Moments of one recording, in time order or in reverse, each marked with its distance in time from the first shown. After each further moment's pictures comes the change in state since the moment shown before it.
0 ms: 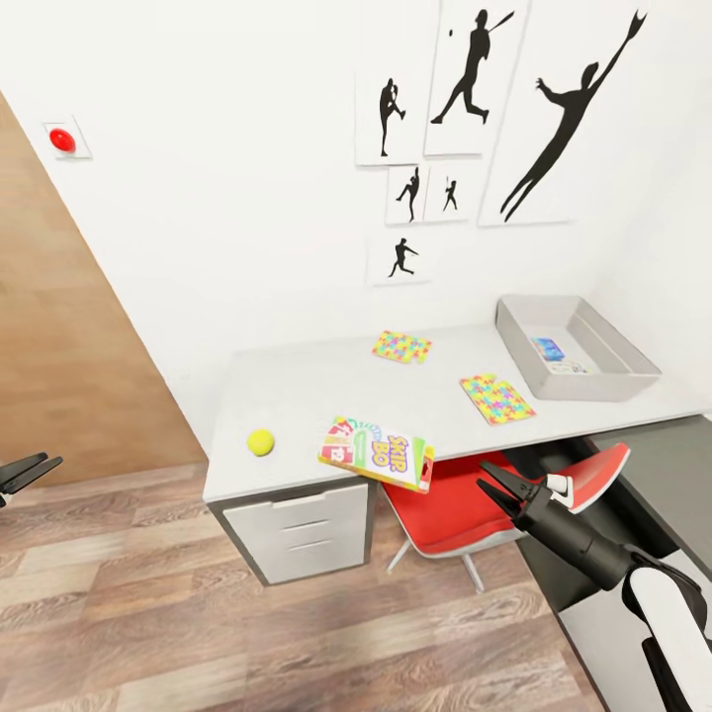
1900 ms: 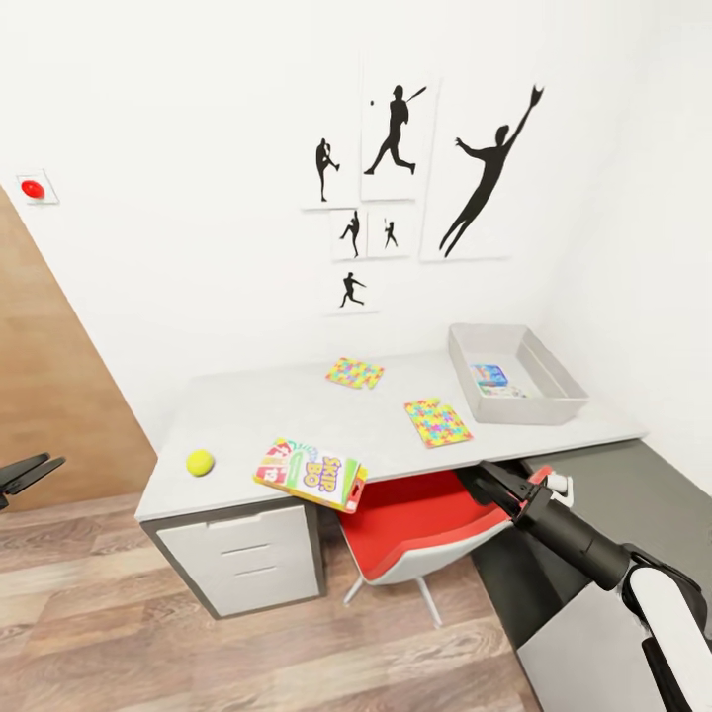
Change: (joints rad) left arm 0.000 -0.006 -0.002 0.000 0.002 0.000 0.000; right arm 0.000 0.000 0.000 0.000 0.000 0.000 0.001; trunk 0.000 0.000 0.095
